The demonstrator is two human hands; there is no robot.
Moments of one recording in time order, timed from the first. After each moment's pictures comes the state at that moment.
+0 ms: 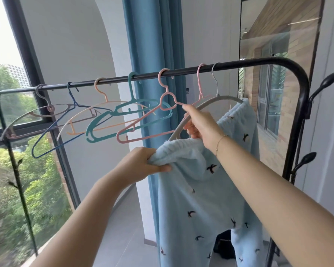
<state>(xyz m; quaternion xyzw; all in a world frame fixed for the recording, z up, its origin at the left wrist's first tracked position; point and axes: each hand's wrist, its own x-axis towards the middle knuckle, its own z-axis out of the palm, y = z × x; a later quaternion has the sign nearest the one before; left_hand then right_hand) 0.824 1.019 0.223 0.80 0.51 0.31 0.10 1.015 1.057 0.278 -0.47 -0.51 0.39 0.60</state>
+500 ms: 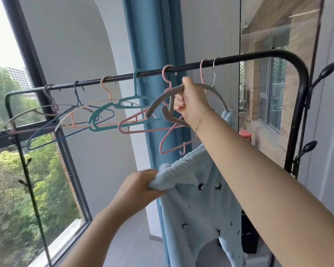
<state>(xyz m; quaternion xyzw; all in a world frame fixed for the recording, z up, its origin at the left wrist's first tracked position) 0.801 0.988 0.158 0.82 0.45 0.35 0.07 0.971 1.047 0.323 -0.28 -0.41 0.51 0.70</state>
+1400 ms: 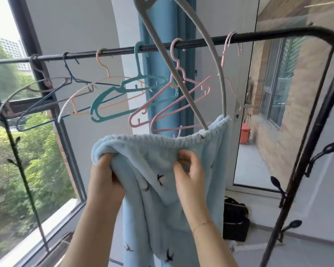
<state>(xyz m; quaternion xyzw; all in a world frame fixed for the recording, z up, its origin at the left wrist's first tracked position) 0.771 0.983 0.168 0.28 0.34 0.75 0.49 0.922 0.987 0.122 -0.40 -0.50 0.31 0.70</state>
